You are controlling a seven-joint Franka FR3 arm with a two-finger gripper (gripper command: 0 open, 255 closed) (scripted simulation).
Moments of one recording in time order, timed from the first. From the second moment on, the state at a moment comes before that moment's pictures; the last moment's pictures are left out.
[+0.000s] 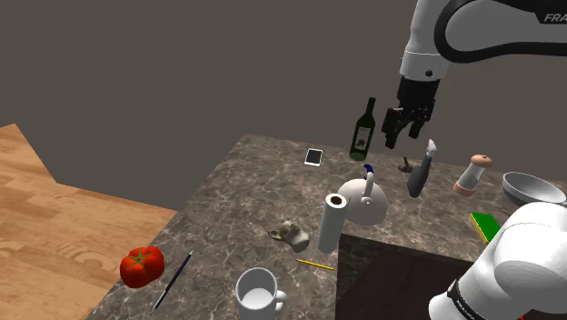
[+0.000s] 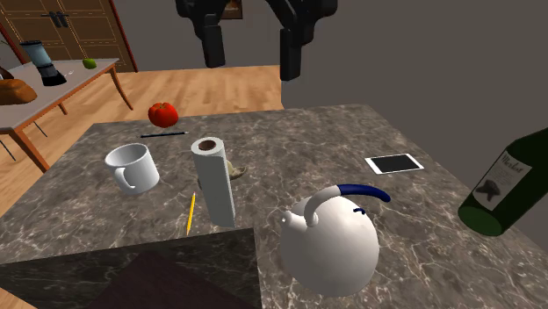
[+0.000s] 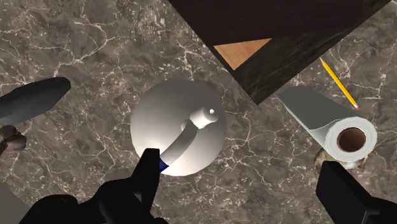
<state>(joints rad) -0.02 -0.74 -0.02 -2.35 -0.05 1.56 0.16</state>
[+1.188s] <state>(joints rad) 0.12 -0.41 0.15 -2.47 0.03 2.04 0.20</state>
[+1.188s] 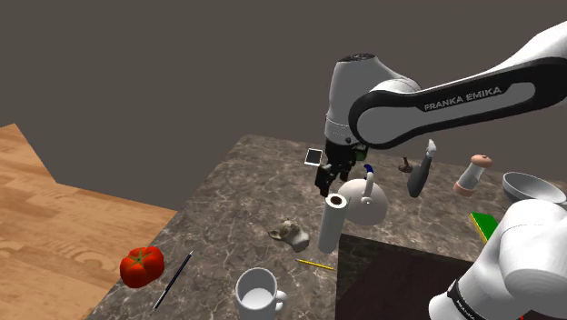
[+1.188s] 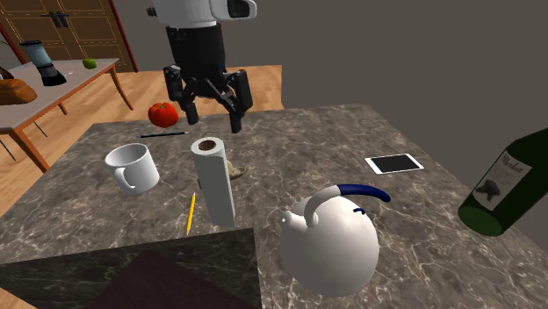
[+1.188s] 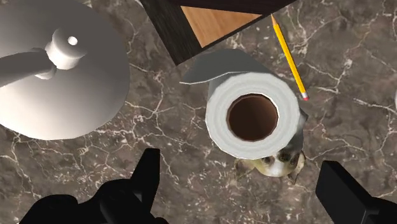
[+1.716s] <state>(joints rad) 0.13 -0.35 0.16 -2.53 0.03 2.17 0.20</state>
